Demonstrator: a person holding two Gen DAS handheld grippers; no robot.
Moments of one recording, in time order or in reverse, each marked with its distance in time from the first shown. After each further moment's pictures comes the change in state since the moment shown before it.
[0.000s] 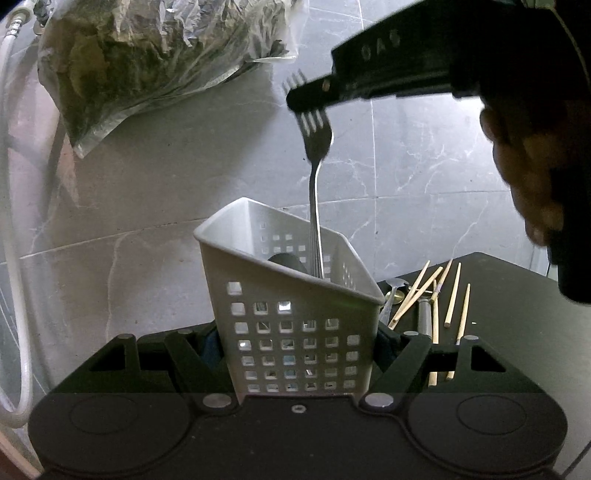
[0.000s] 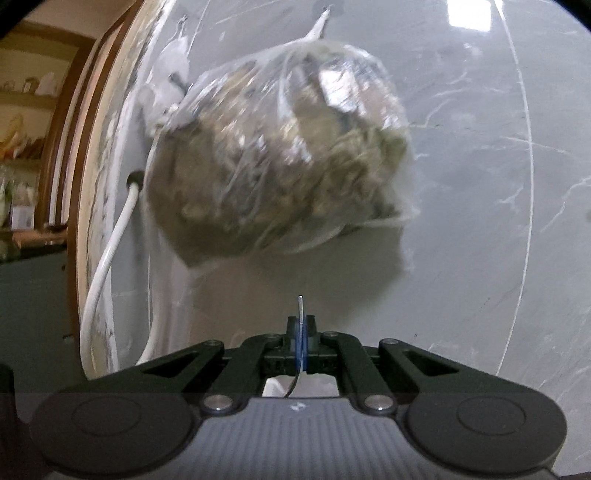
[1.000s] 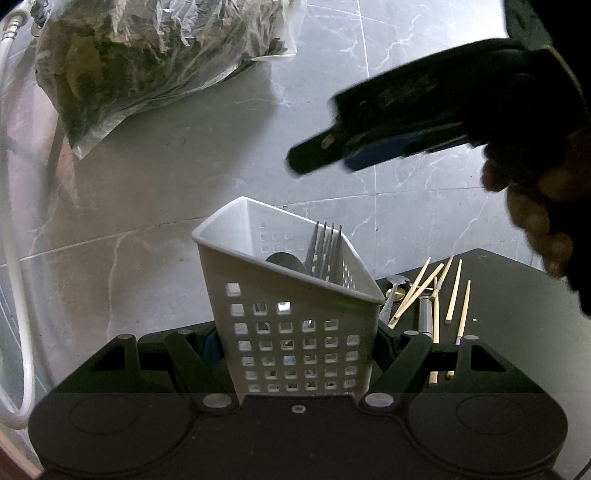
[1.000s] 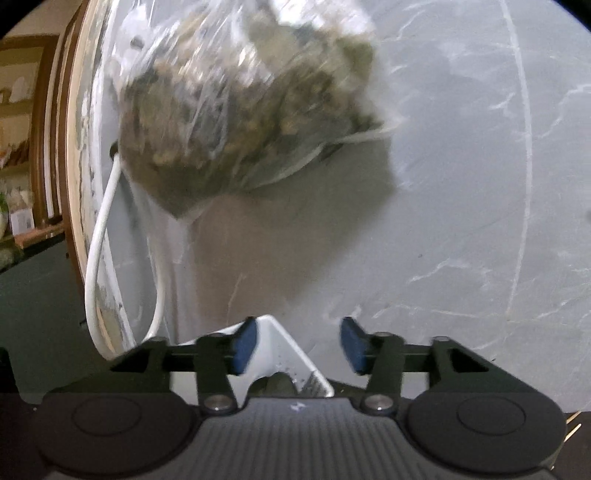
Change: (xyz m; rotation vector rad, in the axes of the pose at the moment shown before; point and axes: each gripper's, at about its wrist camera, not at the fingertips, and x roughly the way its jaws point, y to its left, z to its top) left arm 0.001 -0.003 0.003 0.010 0.009 0.004; right arm 0.000 -0.038 -0.020 0.171 0.157 0.039
